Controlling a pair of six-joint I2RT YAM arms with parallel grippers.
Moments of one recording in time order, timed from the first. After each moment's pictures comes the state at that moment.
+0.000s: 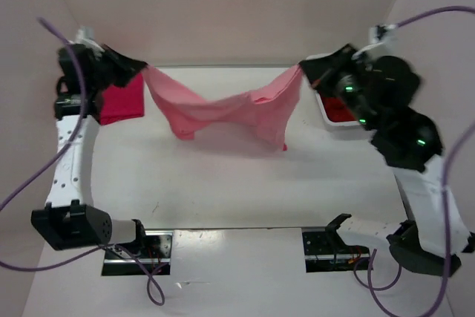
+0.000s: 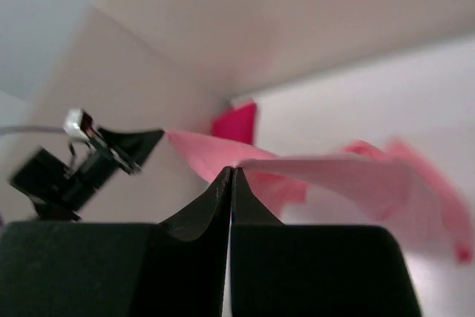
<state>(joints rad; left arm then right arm) 0.11 1.35 1.40 -0.41 0.39 -0.82 0.63 1.17 1.73 -0.72 0.23 0.75</state>
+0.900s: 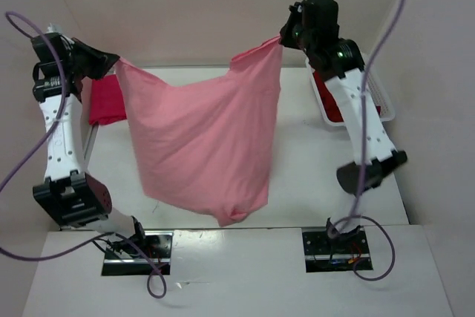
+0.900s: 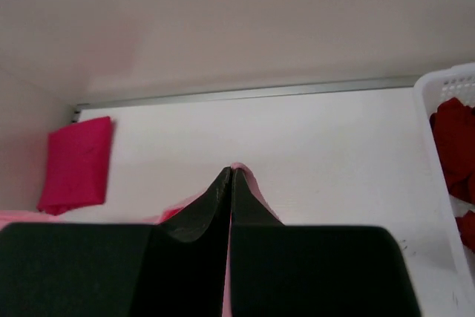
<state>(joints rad) 0.35 1.49 1.69 -0.53 0.43 -0.87 0.42 1.73 2.27 -0.76 0.24 0.38</state>
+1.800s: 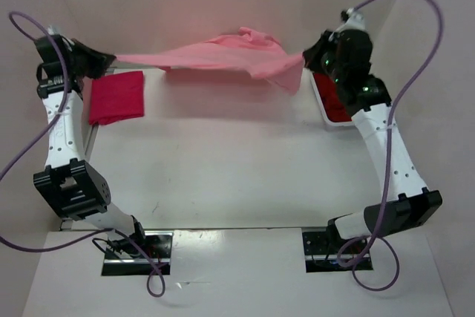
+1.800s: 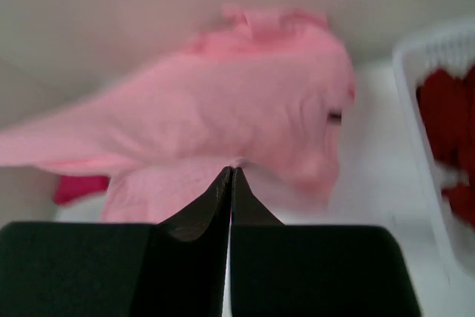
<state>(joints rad) 0.37 1.61 1.75 -0.43 0.40 -0.84 0.22 1.43 1.78 -0.49 0.04 0.44</state>
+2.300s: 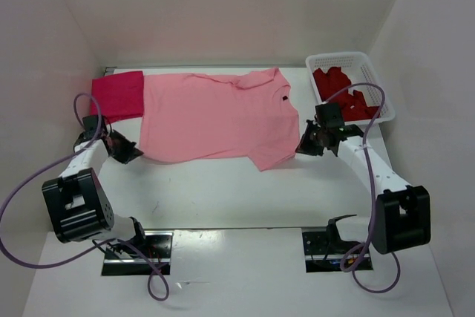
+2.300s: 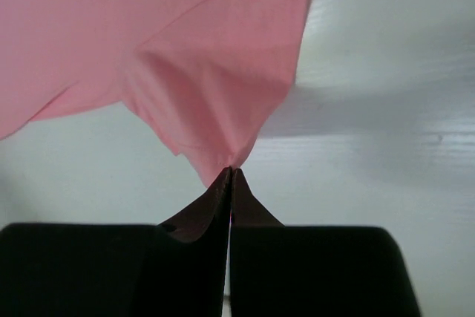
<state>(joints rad) 0.39 1.41 0.81 -0.44 0.30 -0.69 0.18 1.28 0.89 -0.58 -0.12 0.57</state>
